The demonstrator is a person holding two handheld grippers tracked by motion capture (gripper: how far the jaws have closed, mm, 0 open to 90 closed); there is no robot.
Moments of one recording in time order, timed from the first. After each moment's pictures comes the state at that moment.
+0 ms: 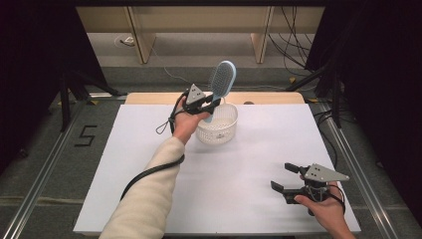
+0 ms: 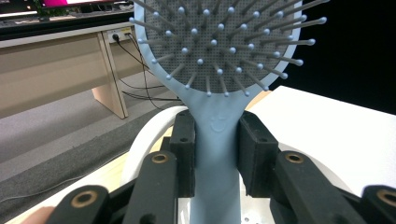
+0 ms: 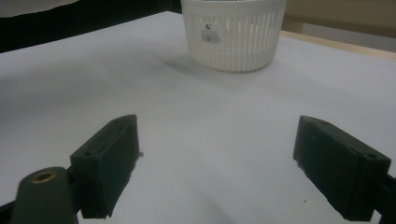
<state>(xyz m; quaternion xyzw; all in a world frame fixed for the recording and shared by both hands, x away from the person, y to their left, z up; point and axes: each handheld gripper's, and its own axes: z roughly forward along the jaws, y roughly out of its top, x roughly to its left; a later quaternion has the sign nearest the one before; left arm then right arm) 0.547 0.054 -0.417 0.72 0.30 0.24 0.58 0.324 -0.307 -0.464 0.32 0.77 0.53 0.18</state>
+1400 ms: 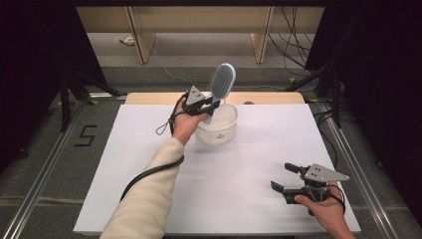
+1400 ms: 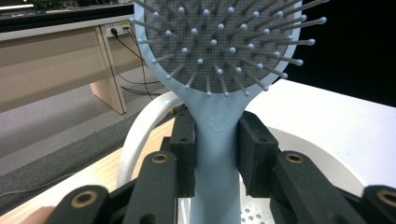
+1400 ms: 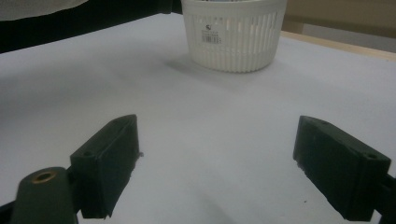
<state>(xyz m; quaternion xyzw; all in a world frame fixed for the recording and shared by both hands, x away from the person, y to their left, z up) 0.548 0.056 -0.424 0.73 0.30 0.24 0.57 0.324 -0.307 -0.464 0.32 0.77 0.53 0.18</state>
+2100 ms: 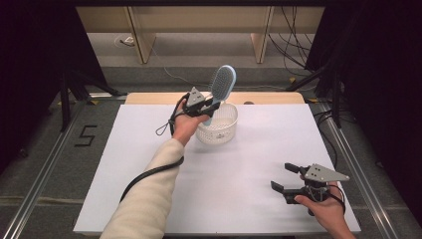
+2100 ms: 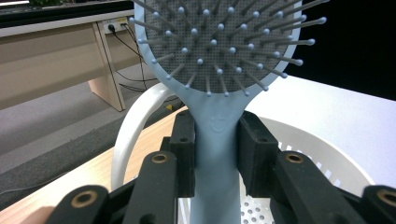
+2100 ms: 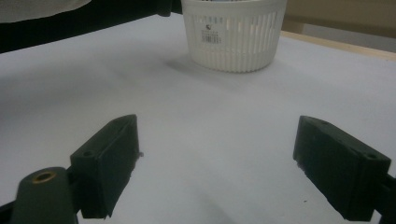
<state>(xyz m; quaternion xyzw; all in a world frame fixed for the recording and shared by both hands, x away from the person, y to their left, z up) 0.548 0.056 -0.428 0.73 0.29 0.24 0.57 0.324 -0.307 -0.464 0.32 0.77 0.53 0.18</state>
